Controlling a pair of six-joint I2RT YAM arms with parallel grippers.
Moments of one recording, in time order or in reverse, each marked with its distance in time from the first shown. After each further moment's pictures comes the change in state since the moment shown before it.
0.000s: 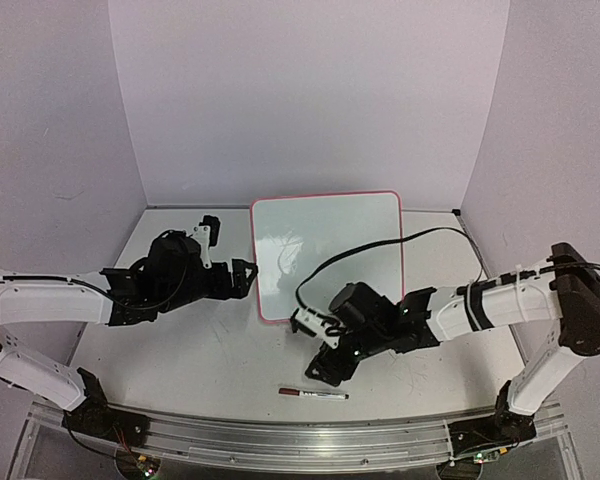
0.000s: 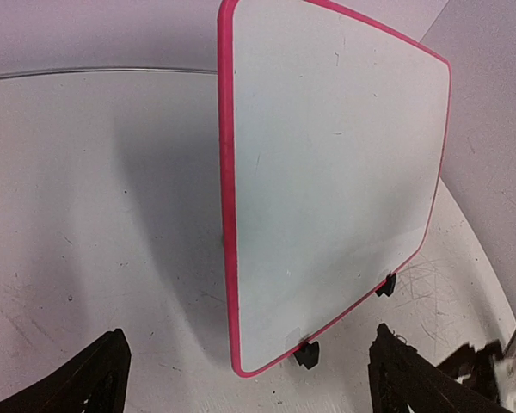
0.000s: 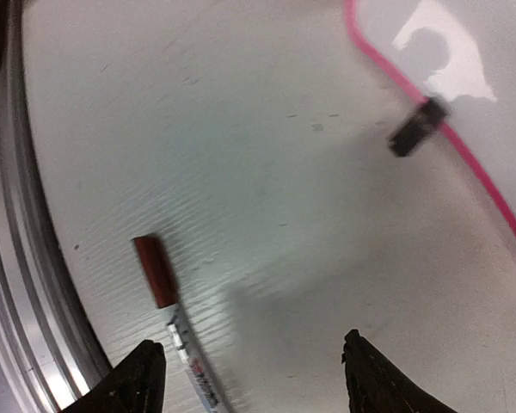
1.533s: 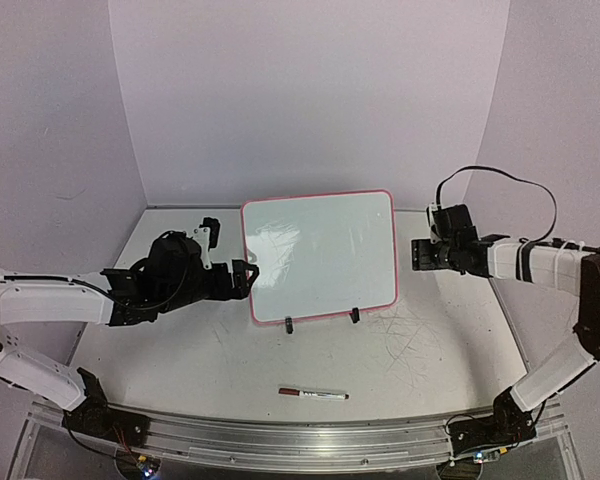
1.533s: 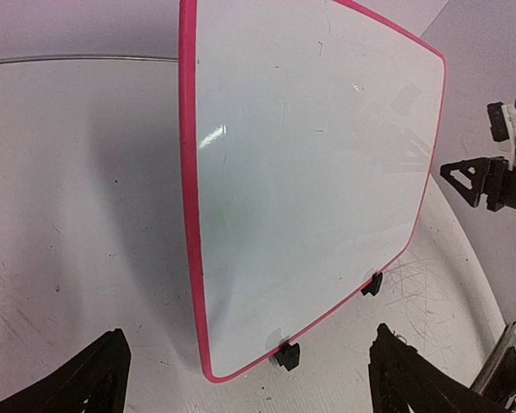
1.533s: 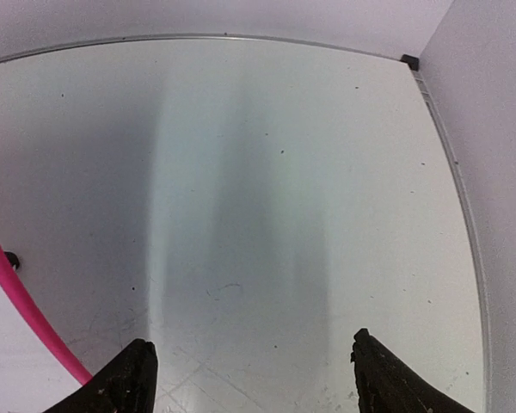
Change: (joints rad) left arm 0.006 0.007 -0.004 0.002 0.033 -0.040; right arm -0.725 -0.103 0.010 0.100 0.405 0.098
